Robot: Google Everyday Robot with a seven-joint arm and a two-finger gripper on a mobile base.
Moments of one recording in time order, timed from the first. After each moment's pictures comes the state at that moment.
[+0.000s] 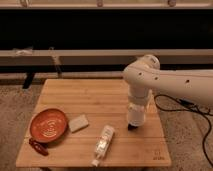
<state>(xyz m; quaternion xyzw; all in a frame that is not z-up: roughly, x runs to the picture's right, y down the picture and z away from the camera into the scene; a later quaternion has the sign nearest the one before) 0.158 0.101 0.694 -0.13 0.29 0.78 0.54</state>
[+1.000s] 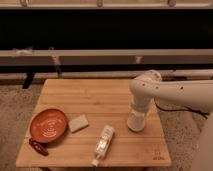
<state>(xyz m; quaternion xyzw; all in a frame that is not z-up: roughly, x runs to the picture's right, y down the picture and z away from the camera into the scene) 0.172 0.140 0.769 -0.15 0.28 0.80 0.51</state>
